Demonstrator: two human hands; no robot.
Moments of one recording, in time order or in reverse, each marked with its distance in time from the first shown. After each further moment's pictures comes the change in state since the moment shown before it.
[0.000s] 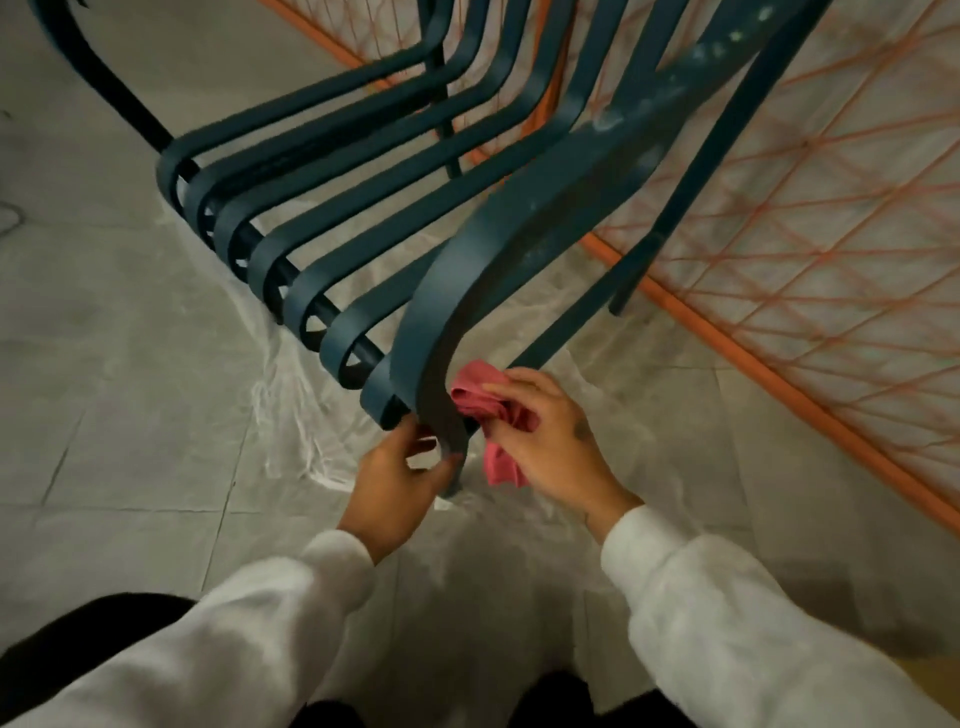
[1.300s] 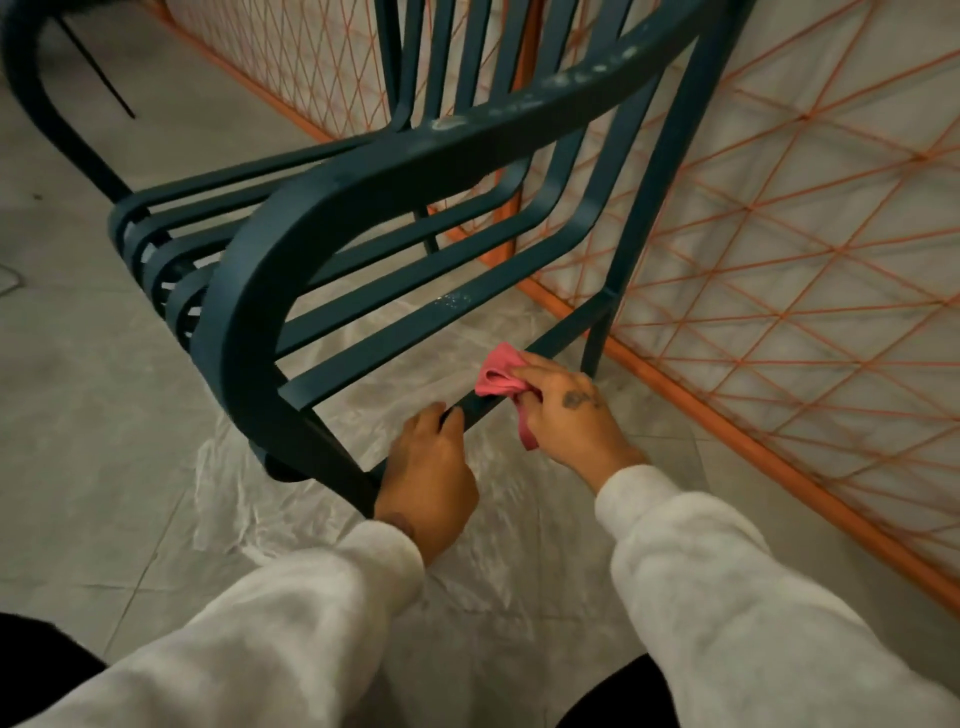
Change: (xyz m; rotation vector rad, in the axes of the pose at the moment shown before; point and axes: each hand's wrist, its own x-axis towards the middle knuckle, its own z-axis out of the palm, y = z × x) left_hand 0.049 0.075 0.106 0.609 0.155 0.208; right_hand 0.083 0.064 -0.092 -0.409 0.139 -0.219
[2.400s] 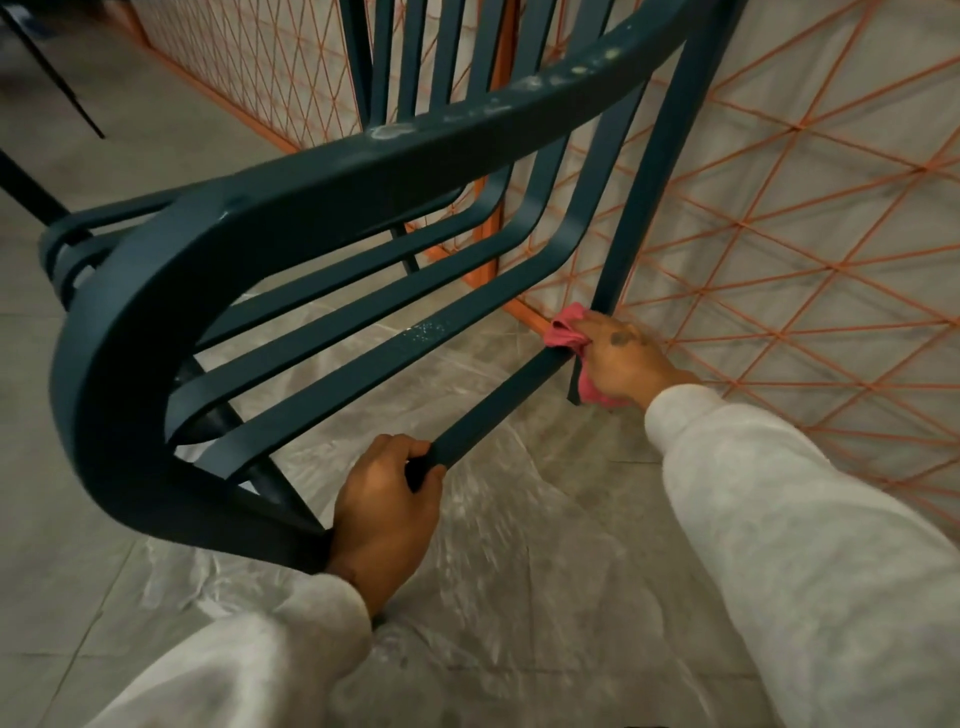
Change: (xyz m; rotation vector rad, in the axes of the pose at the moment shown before) left_hand 0.024 -0.024 0.017 -0.326 0.225 -0.075; right_hand 0.103 0.094 -0.049 -0.320 -0.063 0.095
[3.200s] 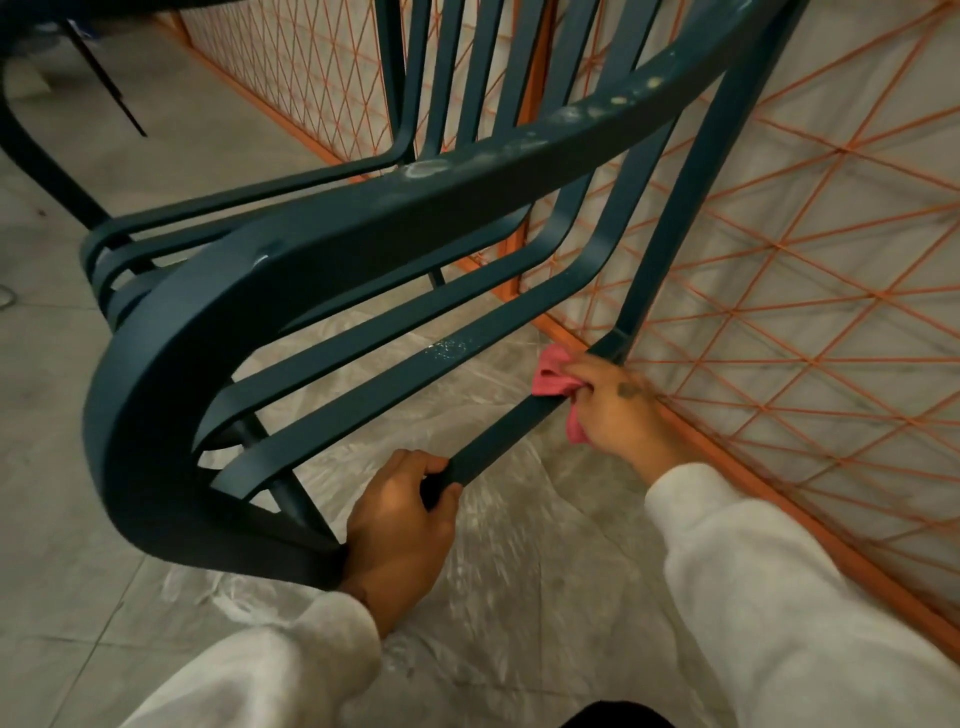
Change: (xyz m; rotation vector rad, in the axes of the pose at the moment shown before) left_hand 0.001 -0.005 0.004 -0.006 0.014 -0.004; right_hand -0.026 -0.031 0.020 0.340 0.033 0.037
